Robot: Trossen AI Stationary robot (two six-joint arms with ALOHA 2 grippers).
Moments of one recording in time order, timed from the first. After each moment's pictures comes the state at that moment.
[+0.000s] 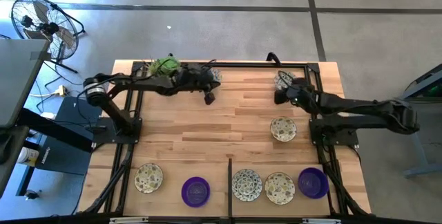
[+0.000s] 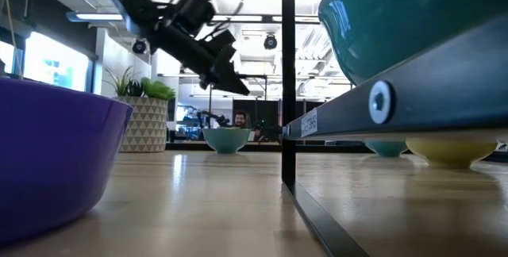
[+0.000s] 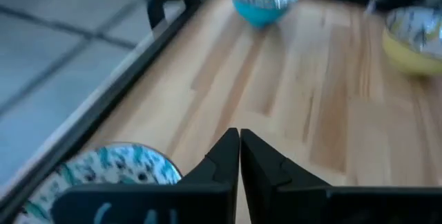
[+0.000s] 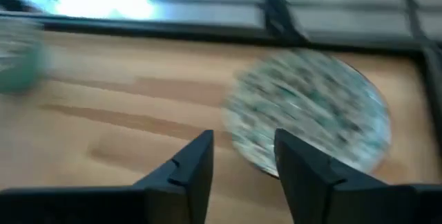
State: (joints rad) left arm 0.43 1.59 0.87 0.28 0.07 0.05; right arm -0.38 0.87 0.39 -0.32 0.61 0.78
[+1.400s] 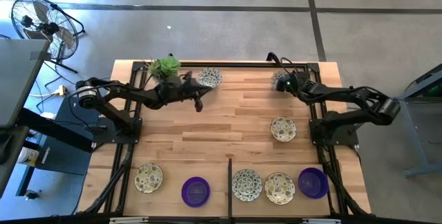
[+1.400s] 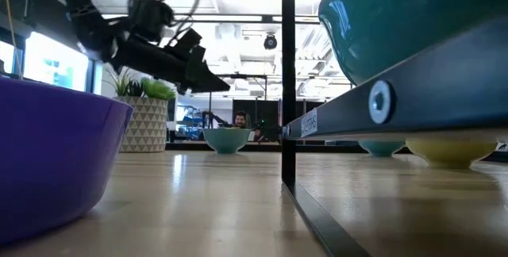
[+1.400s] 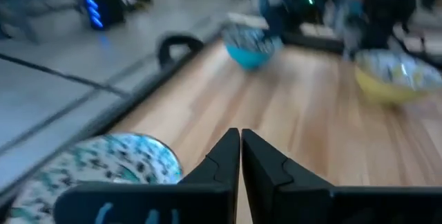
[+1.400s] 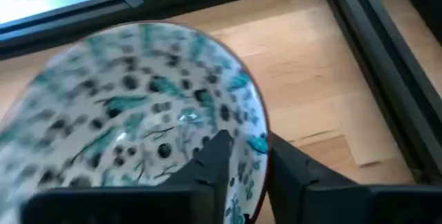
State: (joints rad) left arm 0.41 1.50 0.49 0.84 0.03 -0.01; right arm -0.76 1.25 0.39 -0.14 0.50 0.93
